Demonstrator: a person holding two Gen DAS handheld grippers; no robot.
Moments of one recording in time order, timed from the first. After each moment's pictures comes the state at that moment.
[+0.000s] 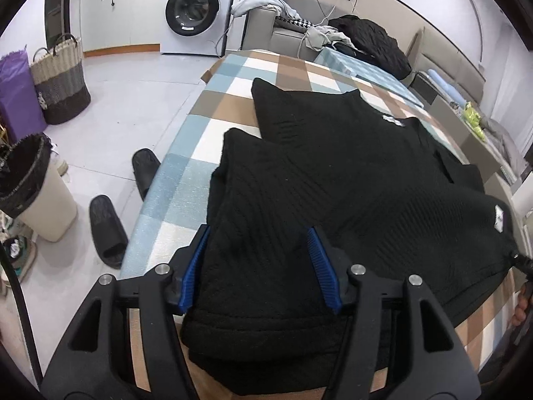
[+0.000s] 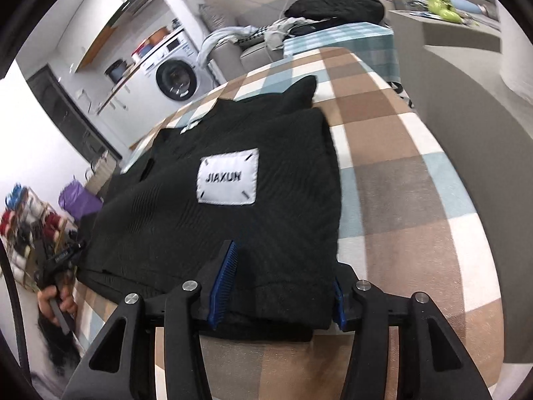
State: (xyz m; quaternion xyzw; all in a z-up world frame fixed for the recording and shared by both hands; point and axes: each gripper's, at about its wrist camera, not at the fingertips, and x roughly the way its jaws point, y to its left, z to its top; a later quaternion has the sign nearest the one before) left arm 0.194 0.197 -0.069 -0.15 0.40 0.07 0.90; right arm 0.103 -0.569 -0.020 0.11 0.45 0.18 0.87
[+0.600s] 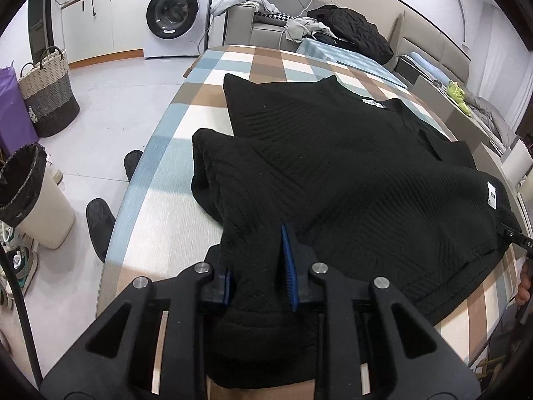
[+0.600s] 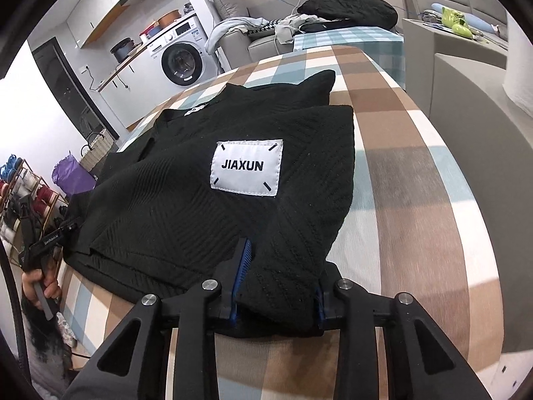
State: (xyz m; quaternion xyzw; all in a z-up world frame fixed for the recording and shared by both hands) left arm 0.158 0.172 -0.062 -0.11 0.41 0.04 0.90; right arm 0.087 -0.554 -0.021 0.07 0.45 0.18 0.87
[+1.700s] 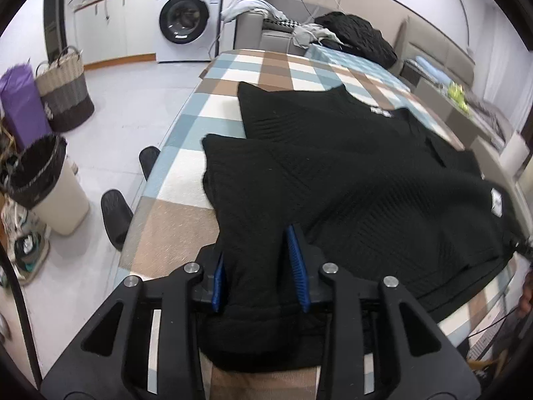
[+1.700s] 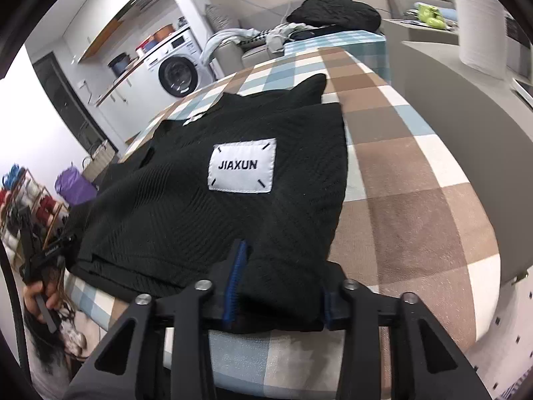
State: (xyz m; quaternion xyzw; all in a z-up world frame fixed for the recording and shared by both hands) left arm 0.090 0.165 -0.051 -0.12 0.40 0.07 0.91; right arm 0.053 -0.571 -0.030 0.10 0.43 0.17 0.88
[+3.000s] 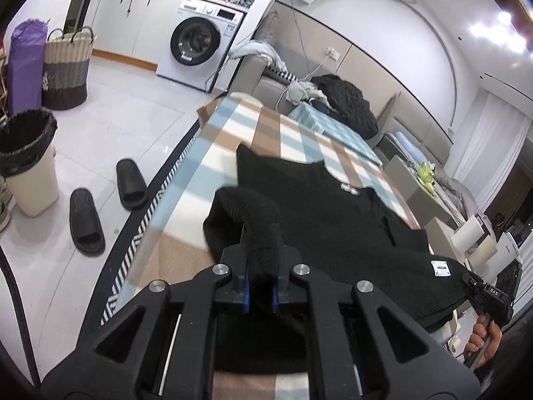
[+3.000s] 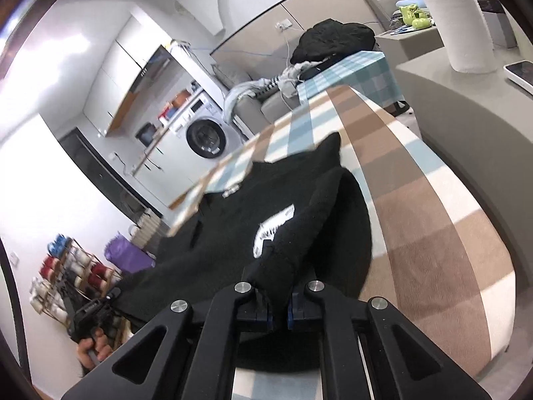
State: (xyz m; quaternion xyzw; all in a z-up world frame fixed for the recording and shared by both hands) left arm 0.053 0.207 -0.001 -0.24 0.28 0.04 0.93; right arm 0.055 -0.603 0.009 0.26 0.34 0.21 0.88
